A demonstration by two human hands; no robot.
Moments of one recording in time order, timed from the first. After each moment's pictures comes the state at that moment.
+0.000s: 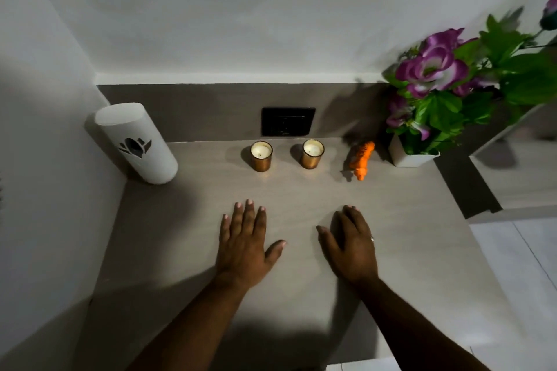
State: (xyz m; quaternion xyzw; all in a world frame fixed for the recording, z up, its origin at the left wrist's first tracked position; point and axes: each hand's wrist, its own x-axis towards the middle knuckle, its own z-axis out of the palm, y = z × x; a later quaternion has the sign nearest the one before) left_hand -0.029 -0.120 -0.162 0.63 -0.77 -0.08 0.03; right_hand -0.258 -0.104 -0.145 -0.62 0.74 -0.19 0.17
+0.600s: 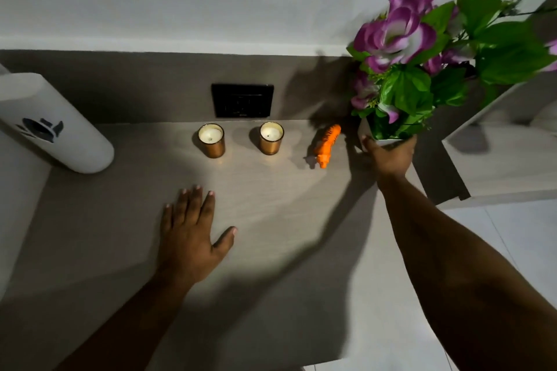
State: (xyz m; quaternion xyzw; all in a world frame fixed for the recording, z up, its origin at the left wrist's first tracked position) left_hand -0.037 -0.132 -0.165 0.66 -0.74 -0.06 0.03; right_hand -0.421 -0.261 -0.127 -0.33 0.77 -0.49 0.21
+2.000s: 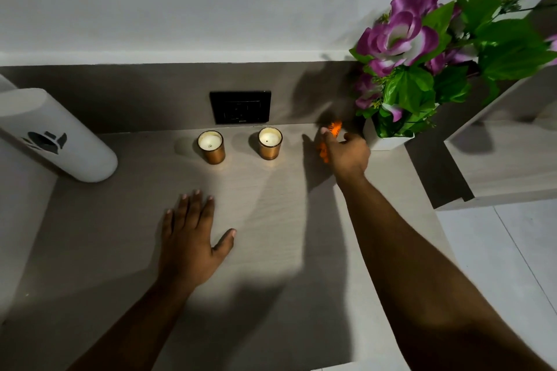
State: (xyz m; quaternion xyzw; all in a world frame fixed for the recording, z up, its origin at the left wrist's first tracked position) left_hand -0.037 -0.135 -0.165 0.67 -0.74 -0.07 0.05; right_hand -0.331 -0.269 -0.096 -0.34 0.82 -0.38 0.25
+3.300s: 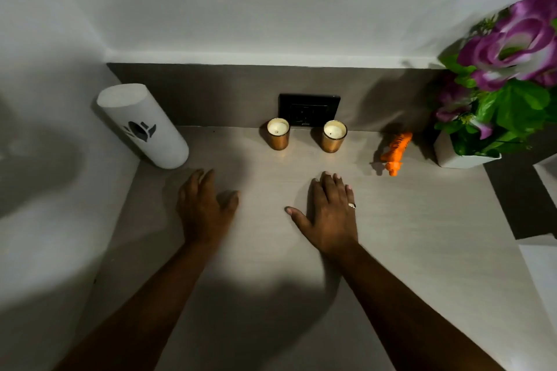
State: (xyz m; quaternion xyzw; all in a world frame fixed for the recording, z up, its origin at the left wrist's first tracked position) left_hand 0.022 -0.169 -0.136 0.79 -0.54 -0.09 0.26; right_hand -0.212 -0.183 -0.149 -0.74 0.66 -0.07 0.13
